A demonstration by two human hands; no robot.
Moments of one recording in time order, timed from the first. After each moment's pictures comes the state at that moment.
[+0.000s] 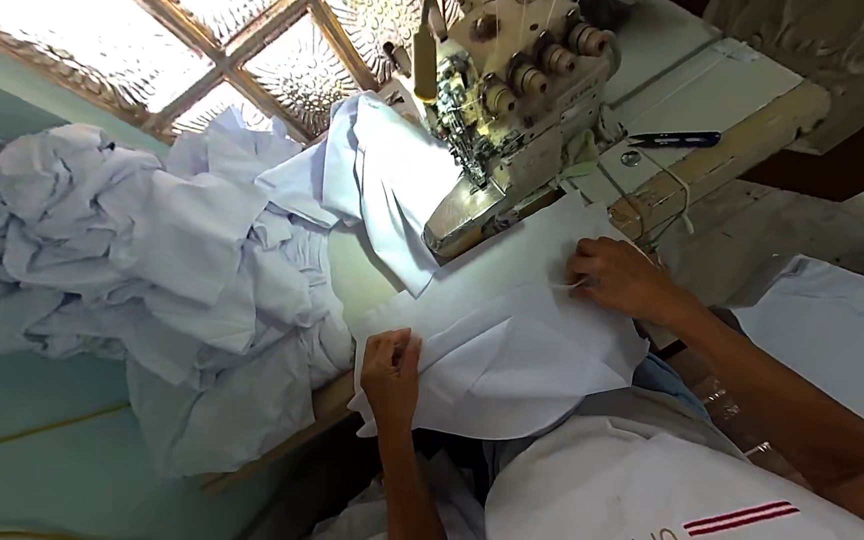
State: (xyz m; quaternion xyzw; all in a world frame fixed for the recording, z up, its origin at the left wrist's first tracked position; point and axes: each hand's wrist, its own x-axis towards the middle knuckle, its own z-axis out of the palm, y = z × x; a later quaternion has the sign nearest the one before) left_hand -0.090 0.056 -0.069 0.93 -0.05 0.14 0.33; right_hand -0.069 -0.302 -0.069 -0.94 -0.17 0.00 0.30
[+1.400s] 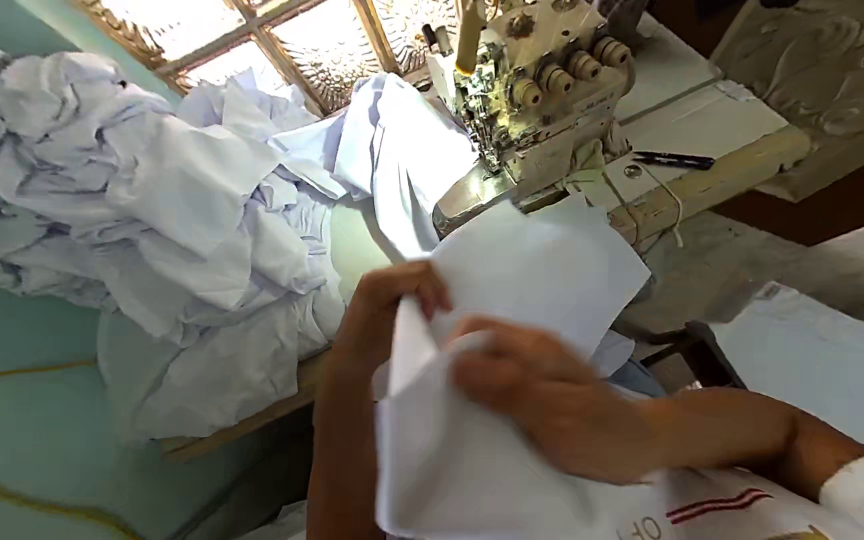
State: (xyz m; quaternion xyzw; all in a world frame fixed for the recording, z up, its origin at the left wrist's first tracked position) left_hand -0.042 0.032 0.037 0.74 -0.44 -0.03 0.51; right_hand -0.153 -0.163 0.076 -0.49 -0.24 0.08 0.84
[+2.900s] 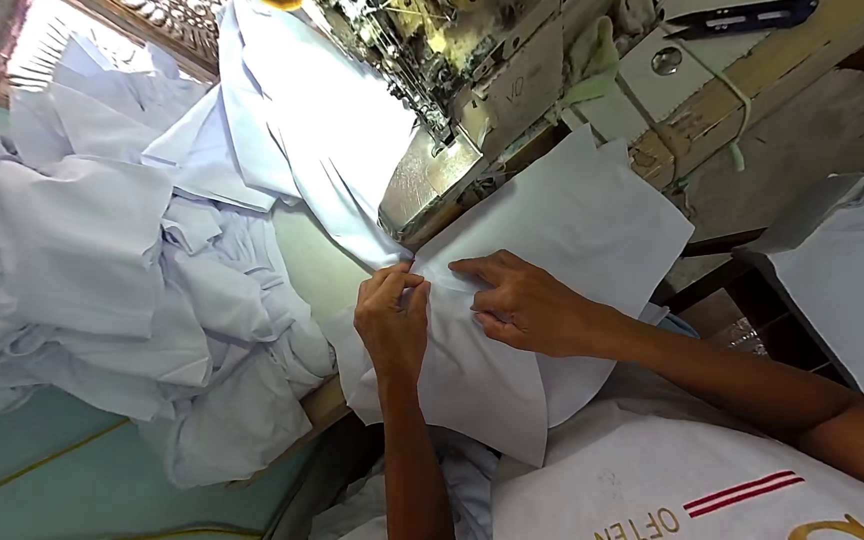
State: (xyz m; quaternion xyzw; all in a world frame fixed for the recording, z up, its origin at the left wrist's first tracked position) left_hand -0.023 -0.001 -0.043 0.96 -0.11 0.04 0.27; right_hand -0.060 -0.200 -0.069 -0.84 -0.25 -0.01 0.49
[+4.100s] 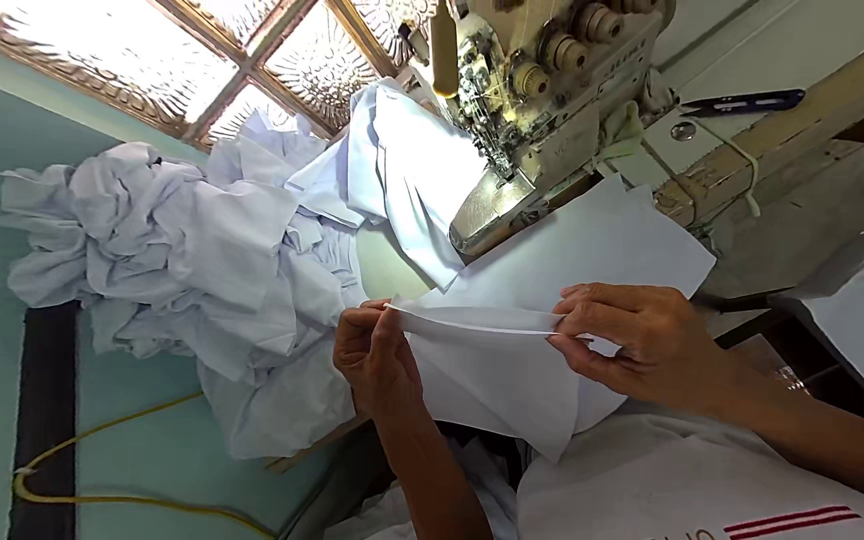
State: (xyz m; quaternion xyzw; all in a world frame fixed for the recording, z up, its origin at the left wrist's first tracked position) left_hand -0.050 0.031 0.007 0.65 -0.13 0.18 0.73; right_hand -0.104 -0.226 0.001 -0.80 -0.27 -0.27 0.48
